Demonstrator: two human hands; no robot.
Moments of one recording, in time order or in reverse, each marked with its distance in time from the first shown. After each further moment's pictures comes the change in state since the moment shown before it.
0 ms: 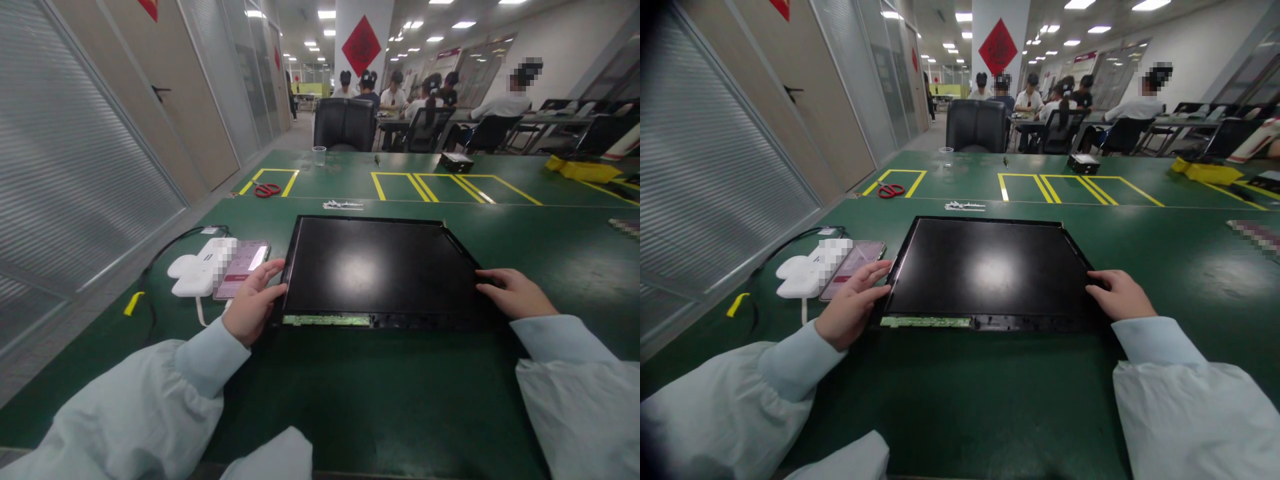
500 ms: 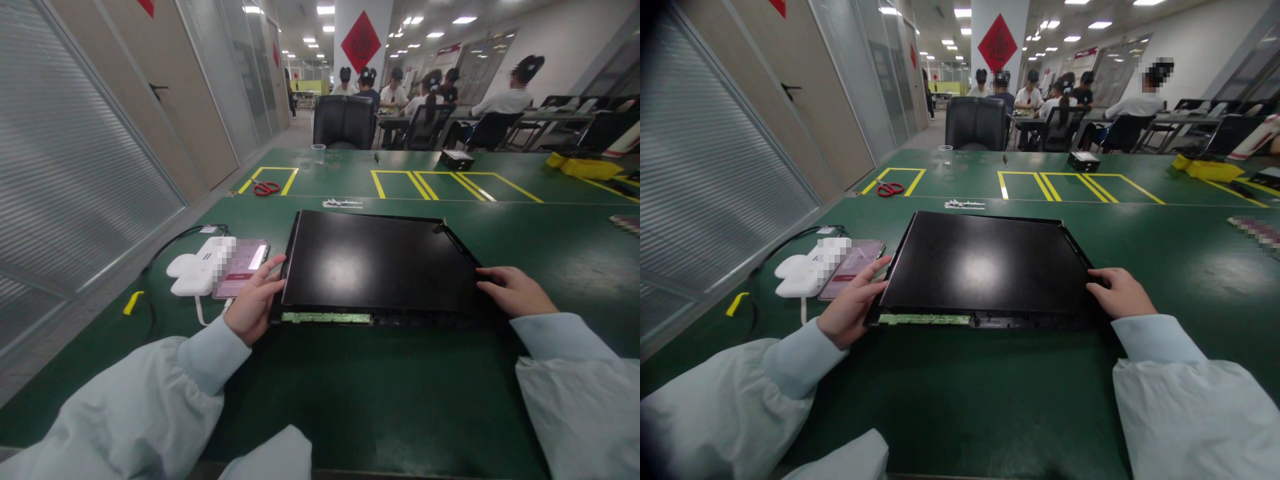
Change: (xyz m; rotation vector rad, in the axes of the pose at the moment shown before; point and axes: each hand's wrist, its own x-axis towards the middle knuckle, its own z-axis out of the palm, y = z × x) left_hand -0.003 0.016 0.014 -0.292 0.020 -0.211; right_hand -0.003 -0.003 0.001 -0.024 0.001 0.023
